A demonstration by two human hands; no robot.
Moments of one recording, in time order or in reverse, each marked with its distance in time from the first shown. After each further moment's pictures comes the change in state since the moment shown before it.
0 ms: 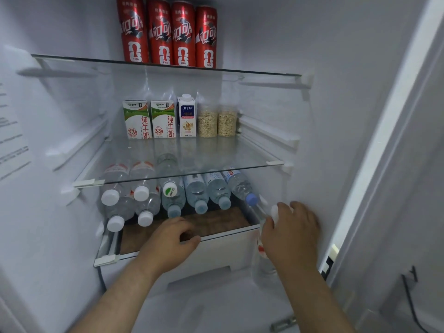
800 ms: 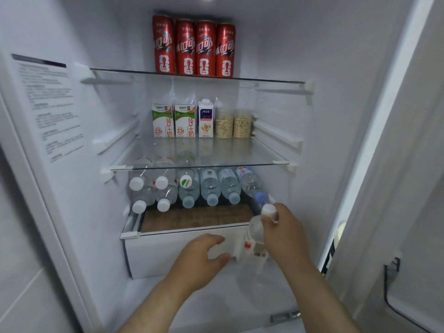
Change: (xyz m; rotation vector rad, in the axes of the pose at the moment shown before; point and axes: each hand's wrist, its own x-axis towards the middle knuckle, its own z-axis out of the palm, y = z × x) left_hand -0.063 0.078 0.027 -0.181 -0.013 -0.263; right_hand -0.014 0.002 -0.021 0.508 -0.304 0.023
